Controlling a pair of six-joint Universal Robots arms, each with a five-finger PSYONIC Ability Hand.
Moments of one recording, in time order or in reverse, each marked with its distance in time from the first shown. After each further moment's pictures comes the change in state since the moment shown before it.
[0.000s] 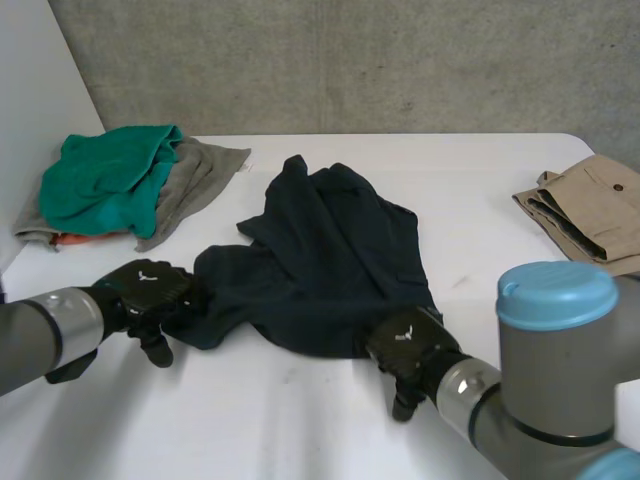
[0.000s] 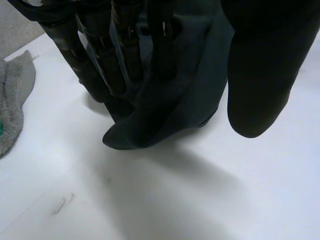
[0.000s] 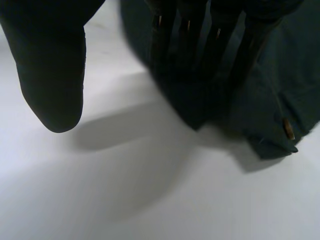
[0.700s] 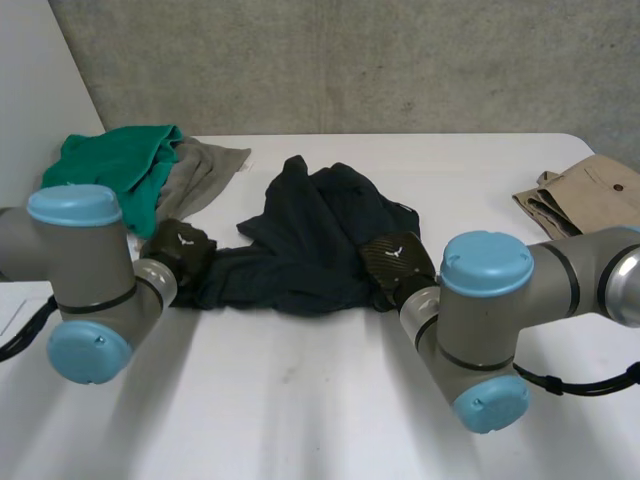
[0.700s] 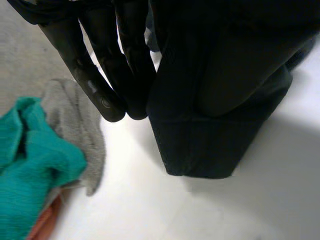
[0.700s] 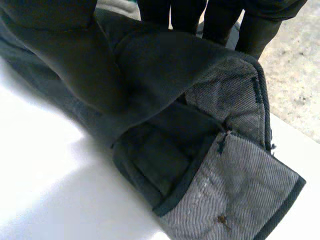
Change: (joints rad) left arm -0.218 -0.350 0.284 0.354 -0.394 0.110; right arm 0.017 0.293 -0.341 -0.263 0.166 0.173; left_hand 0.638 0.663 0.647 0.668 0.648; right_hand 0.635 0.718 0.683 0.720 0.691
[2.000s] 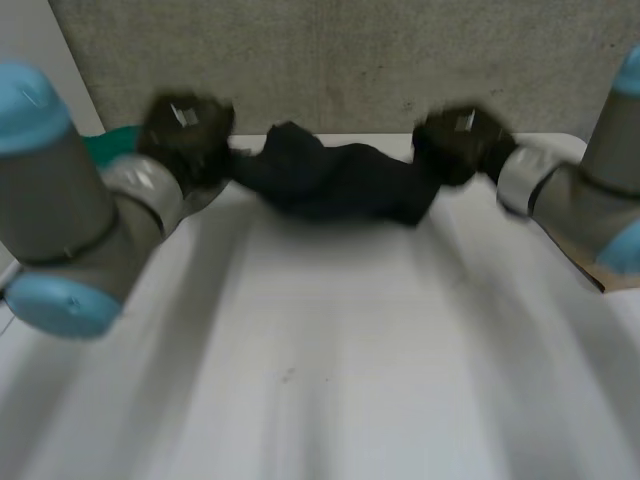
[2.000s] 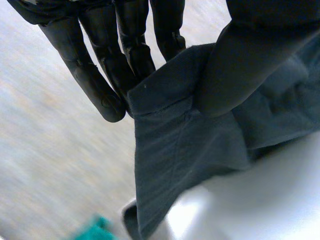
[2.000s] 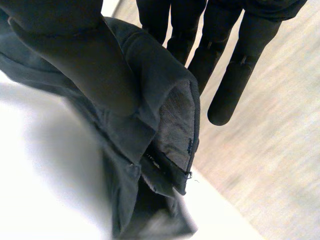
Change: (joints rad) left arm -0.135 0.247 0.127 0.010 -0.026 -0.339; right arm -0.329 -0.079 -0.422 0.374 -0.481 -0.132; left_hand 0.000 0.019 0.020 0.014 0.001; right_hand 0.047 0.007 0.034 0.024 0.059
